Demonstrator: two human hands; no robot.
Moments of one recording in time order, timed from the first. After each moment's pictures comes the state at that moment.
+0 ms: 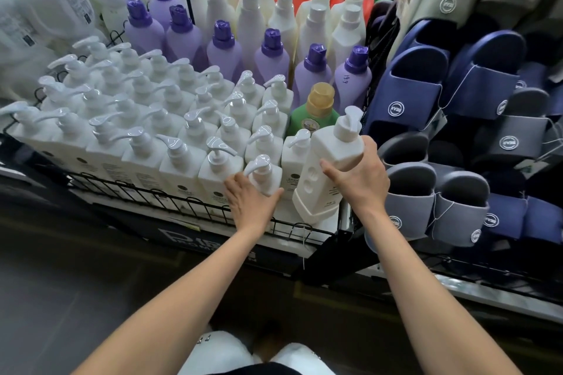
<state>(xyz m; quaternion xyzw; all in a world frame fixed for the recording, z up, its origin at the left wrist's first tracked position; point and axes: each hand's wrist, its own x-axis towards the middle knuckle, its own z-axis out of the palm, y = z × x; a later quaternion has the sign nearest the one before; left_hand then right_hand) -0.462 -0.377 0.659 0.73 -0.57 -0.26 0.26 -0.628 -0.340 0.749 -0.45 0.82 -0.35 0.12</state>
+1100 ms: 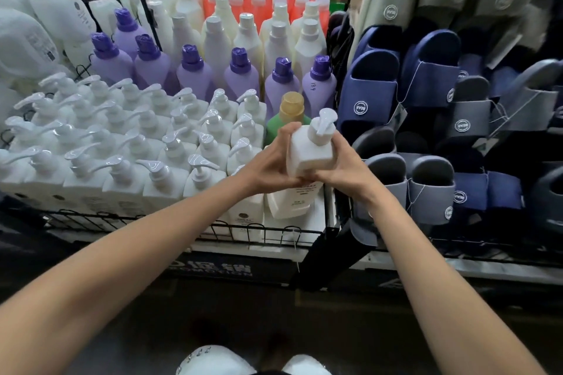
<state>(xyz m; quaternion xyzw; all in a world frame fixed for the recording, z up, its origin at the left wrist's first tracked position) -0.487 -0.429 0.746 0.20 -0.88 -0.35 0.26 -0.641 -0.331 0.780 -0.55 0.63 -0.43 0.35</state>
